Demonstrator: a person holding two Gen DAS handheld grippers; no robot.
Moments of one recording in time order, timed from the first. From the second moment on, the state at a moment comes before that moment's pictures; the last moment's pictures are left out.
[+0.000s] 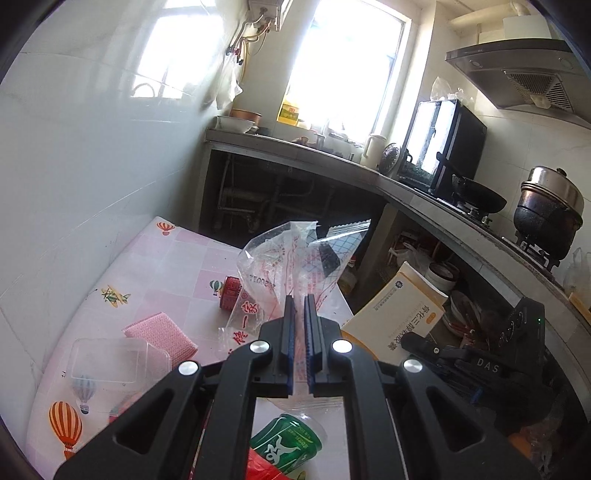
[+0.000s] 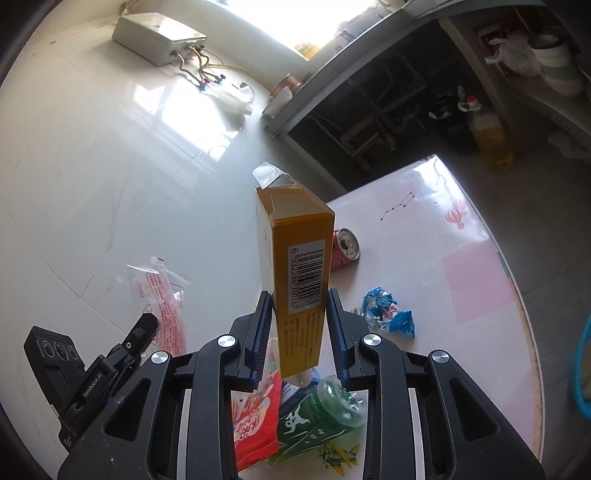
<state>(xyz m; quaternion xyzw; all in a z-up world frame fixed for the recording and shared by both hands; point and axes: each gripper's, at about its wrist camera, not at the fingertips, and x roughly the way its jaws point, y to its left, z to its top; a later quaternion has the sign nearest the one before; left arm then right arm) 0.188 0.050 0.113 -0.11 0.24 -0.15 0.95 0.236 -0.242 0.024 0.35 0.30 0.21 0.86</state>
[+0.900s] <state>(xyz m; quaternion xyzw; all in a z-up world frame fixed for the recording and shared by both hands) 0.171 -0.065 0.109 -0.07 0.25 -0.26 0.93 0.176 -0.350 0.015 0.42 0.26 0.12 0.86</state>
